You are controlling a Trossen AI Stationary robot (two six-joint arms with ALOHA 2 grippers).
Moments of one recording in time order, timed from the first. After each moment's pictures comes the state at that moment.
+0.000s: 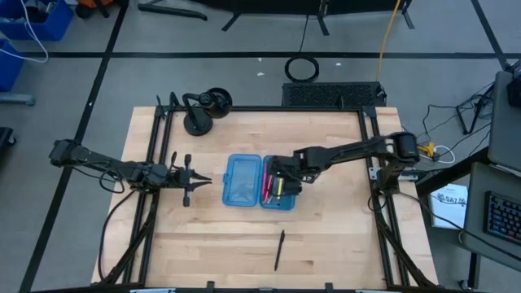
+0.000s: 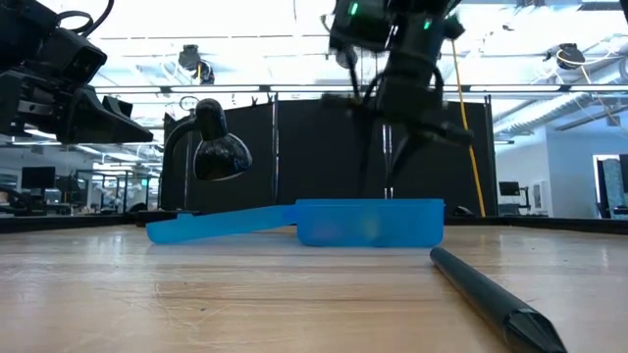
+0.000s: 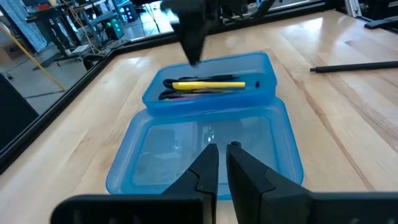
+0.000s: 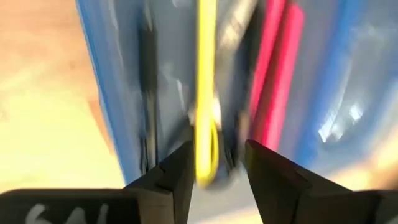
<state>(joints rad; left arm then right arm) -0.23 0.46 0.02 0.15 -0.27 0.12 -0.01 1.80 1.24 -0.69 0.15 -1.48</state>
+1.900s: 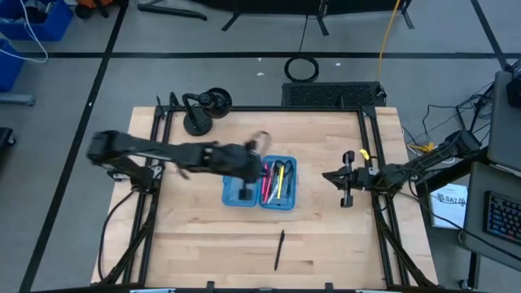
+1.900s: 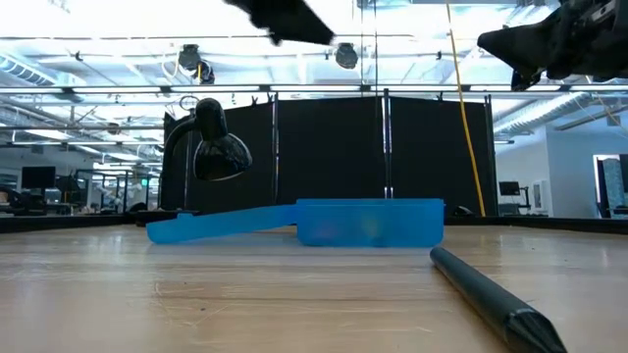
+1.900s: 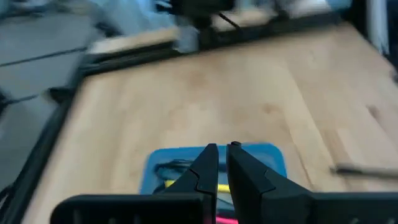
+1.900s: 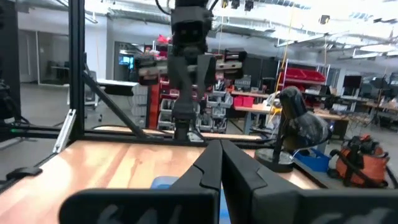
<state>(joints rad) -0.07 1.49 1.18 -0.20 -0.09 0.14 0.40 0.59 0.02 0.79 0.49 -0.19</state>
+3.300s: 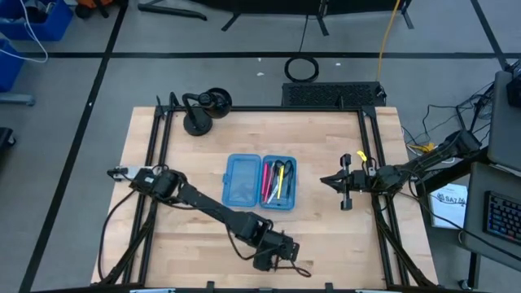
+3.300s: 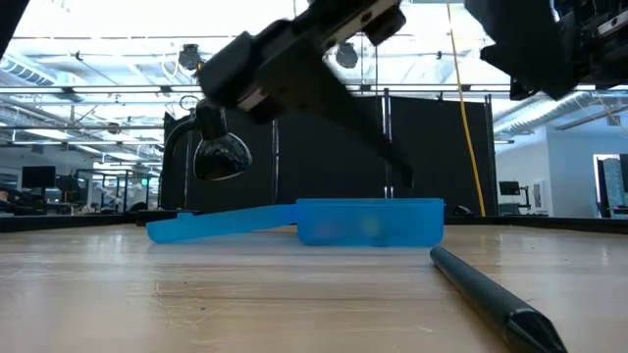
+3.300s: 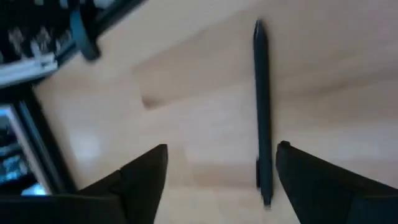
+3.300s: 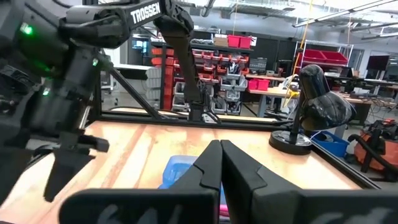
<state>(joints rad) -0.43 2.28 1.91 -0.62 -0.01 1.52 0.40 0.59 0.02 0.69 0.44 -0.12</state>
